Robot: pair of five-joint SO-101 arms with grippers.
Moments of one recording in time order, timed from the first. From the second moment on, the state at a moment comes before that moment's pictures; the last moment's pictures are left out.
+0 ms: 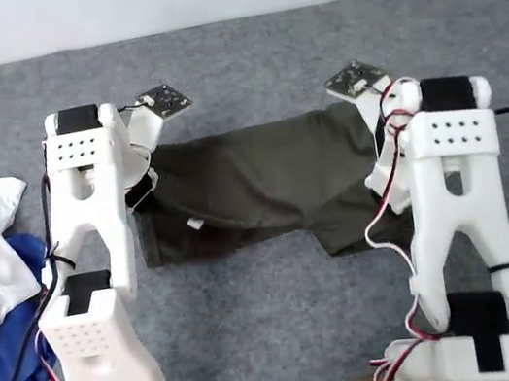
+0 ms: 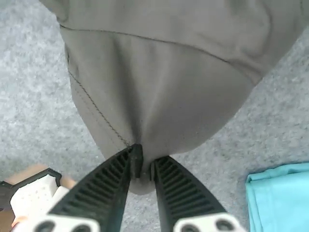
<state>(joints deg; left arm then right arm) -3.6 28.8 -21.1 98.9 -41.5 3.4 -7.6 3.3 100.5 37.1</state>
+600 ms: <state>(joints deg) -5.4 27.2 -12.5 98.9 -41.0 5.5 -7.6 4.6 100.4 35.5</state>
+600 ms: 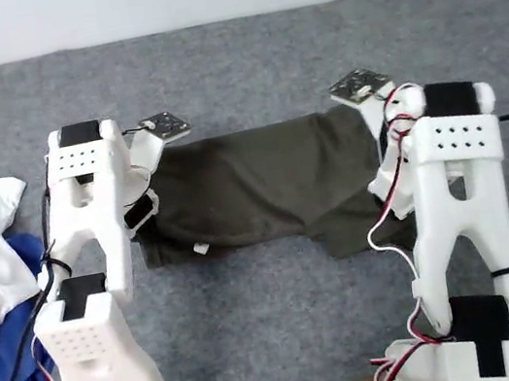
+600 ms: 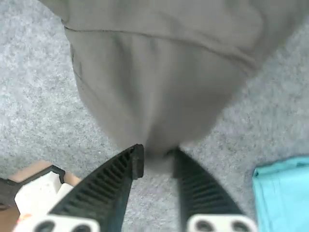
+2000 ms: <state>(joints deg) -6.4 16.7 -8.4 86.4 -33.2 8.5 -6.7 0.6 86.2 34.5</state>
